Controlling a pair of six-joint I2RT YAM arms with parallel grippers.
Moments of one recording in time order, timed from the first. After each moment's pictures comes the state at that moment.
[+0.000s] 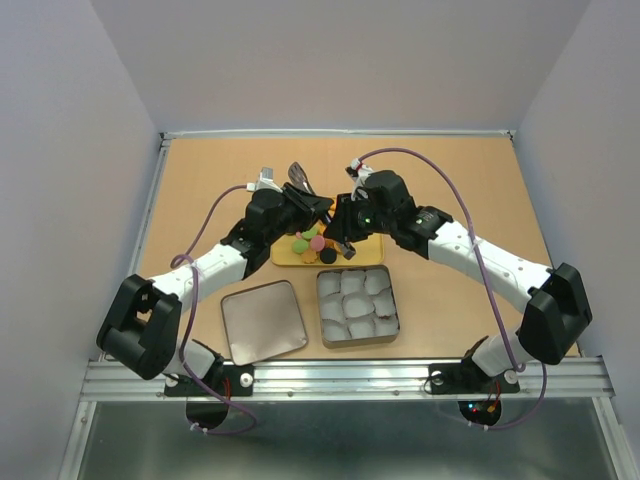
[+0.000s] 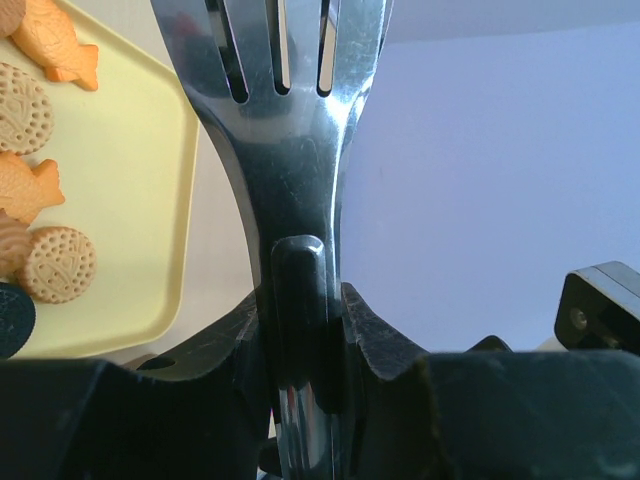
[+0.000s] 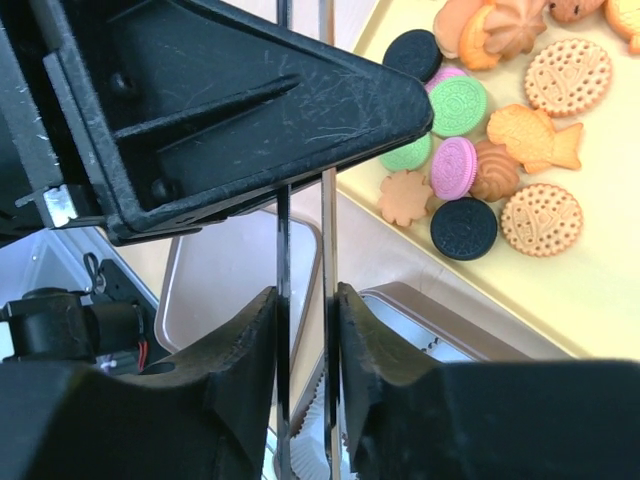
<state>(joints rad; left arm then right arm) -0.56 1.39 0.79 0.36 0.08 -1.32 0.72 1.48 1.20 -0.27 -0.24 0.52</state>
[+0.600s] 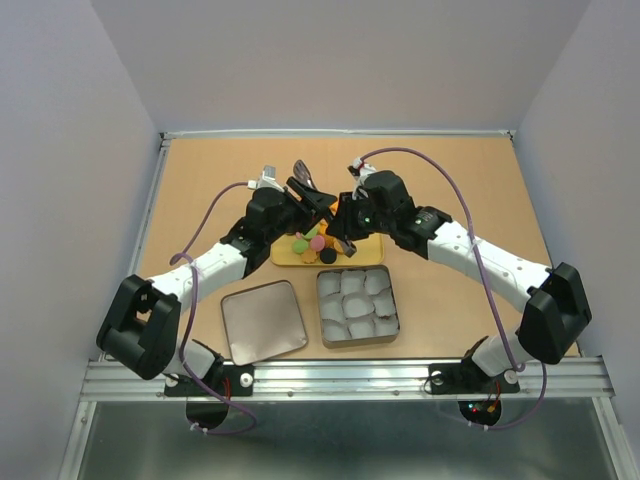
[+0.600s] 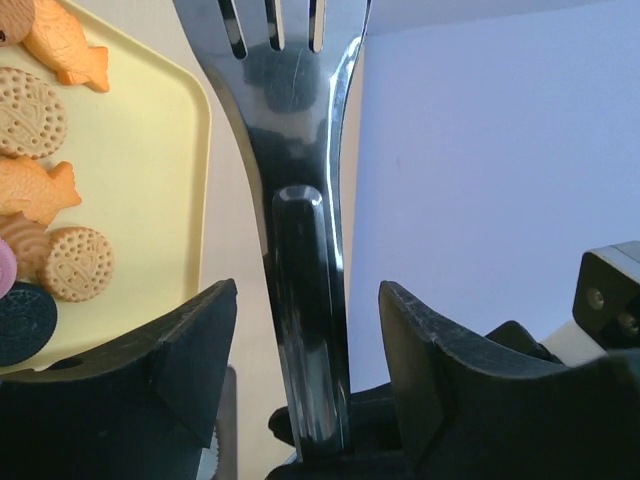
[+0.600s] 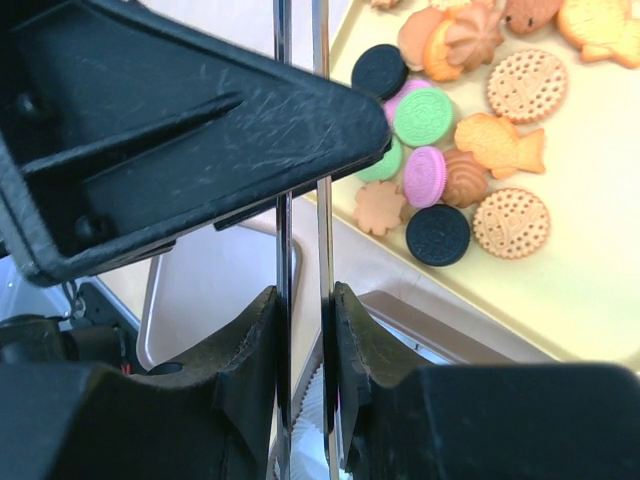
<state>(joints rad) -0.56 1.39 0.80 0.32 0.09 -1.27 0.73 1.48 1.19 -0.27 -0.17 0.52</state>
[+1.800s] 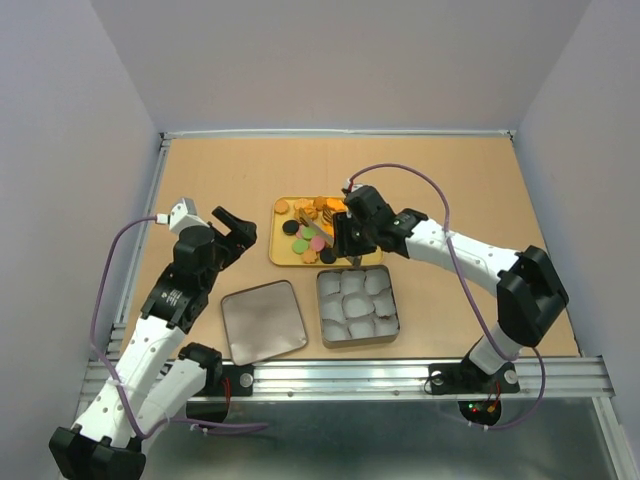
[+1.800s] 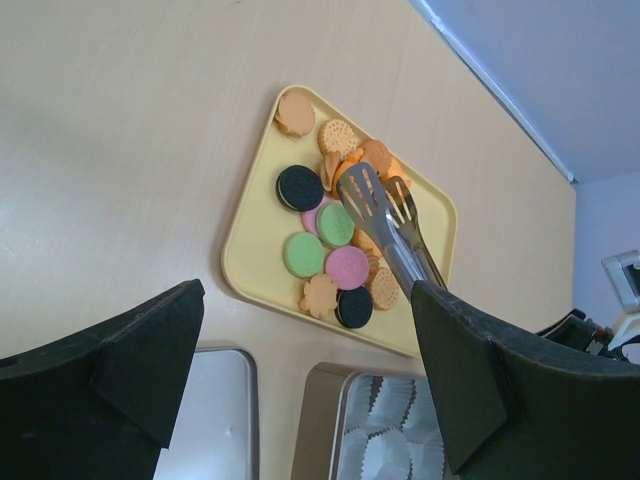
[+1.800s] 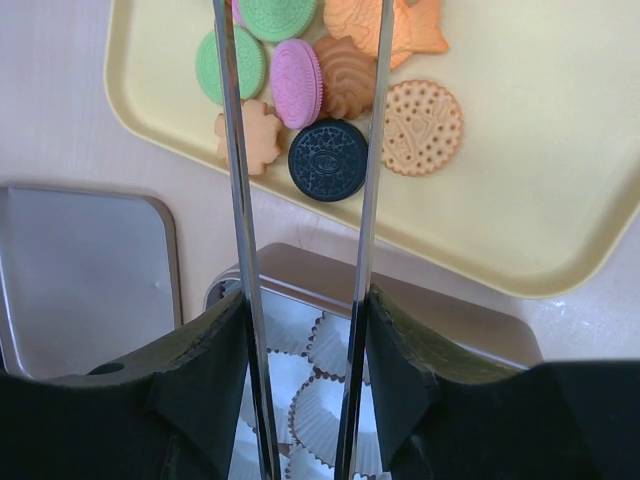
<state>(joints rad) -0.35 0.68 0.67 -0.40 -0.25 -0.87 0.76 1.61 1.21 -0.45 0.04 0.53</state>
